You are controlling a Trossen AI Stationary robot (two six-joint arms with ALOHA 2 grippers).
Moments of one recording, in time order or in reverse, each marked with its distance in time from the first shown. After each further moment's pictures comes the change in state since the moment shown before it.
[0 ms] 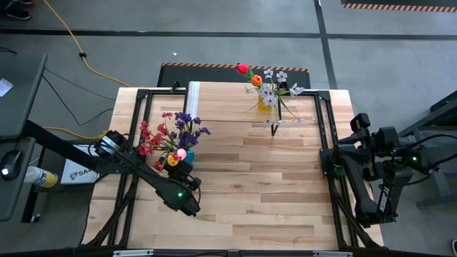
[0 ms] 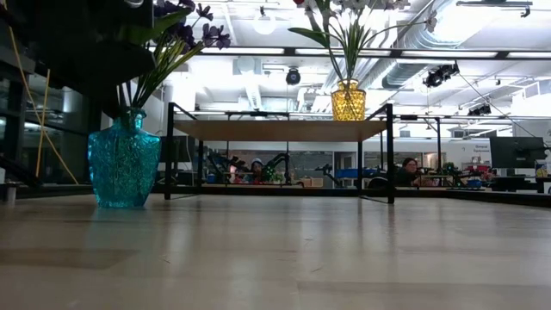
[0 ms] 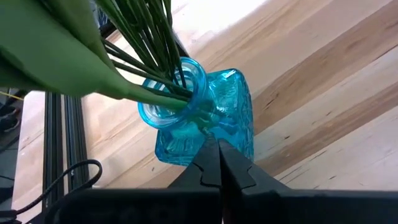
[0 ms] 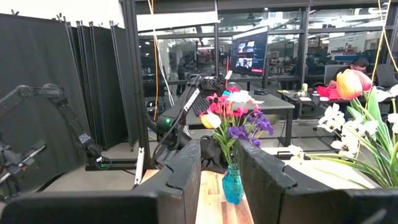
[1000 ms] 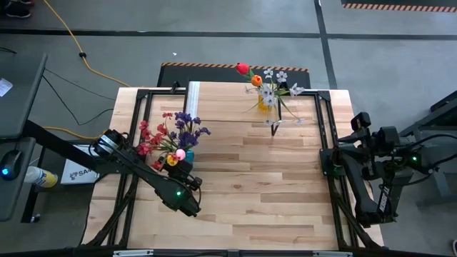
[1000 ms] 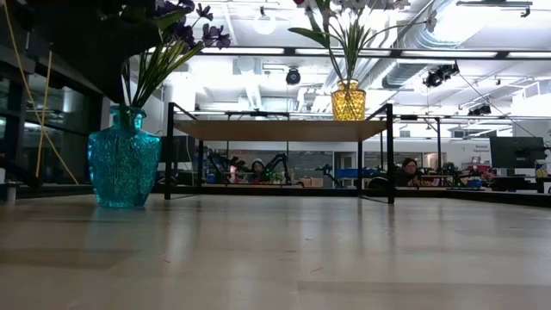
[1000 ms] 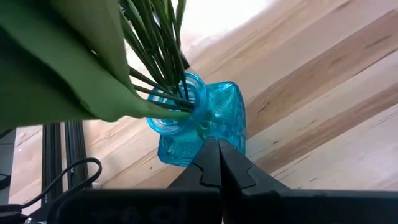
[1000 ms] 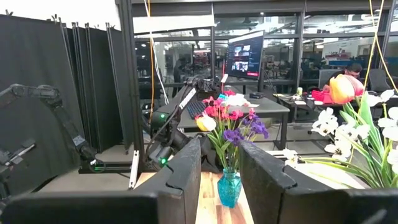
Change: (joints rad) left arm 0.000 -0.019 0.064 -0.051 0.003 -0.018; right arm 0.000 0.000 0.000 0.000 0.023 -0.017
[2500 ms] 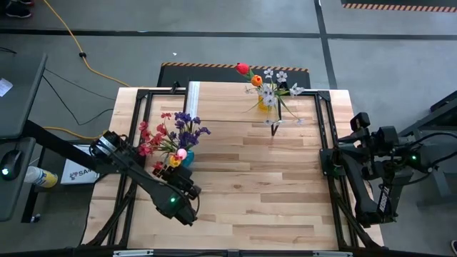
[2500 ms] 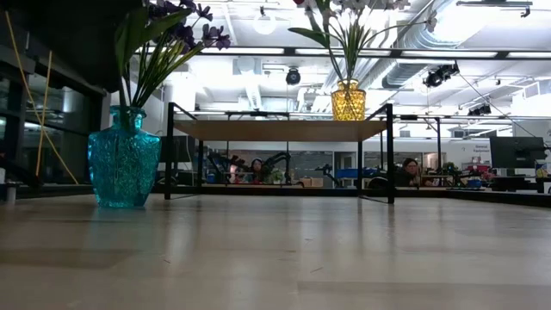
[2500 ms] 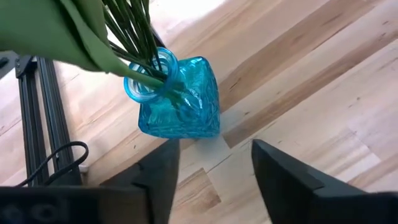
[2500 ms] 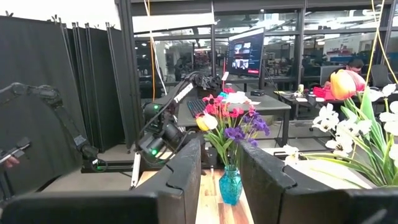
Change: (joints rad) left arm -0.067 0.000 0.077 0.001 0.064 0.025; right arm 0.000 0.000 -0.001 -0.024 -0.007 -0.009
